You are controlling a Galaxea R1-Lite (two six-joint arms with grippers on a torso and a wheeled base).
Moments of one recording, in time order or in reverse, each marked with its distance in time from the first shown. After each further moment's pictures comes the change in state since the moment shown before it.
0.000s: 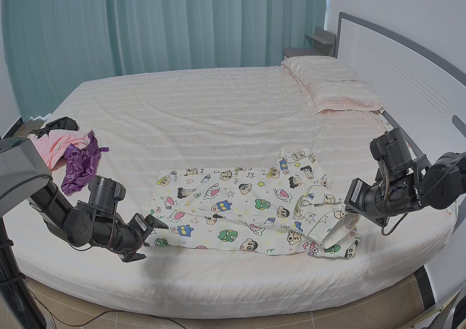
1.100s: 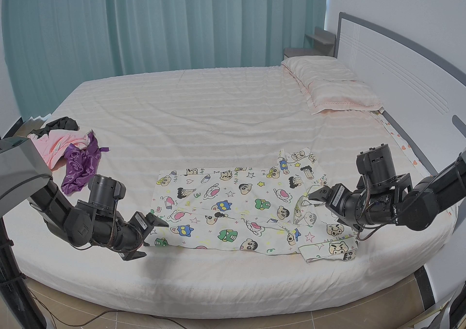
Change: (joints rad) left arm 0.000 0.001 -0.001 -0.037 0.007 0.000; right arm 0.007 0.153 0.132 -0.457 0.097 0.069
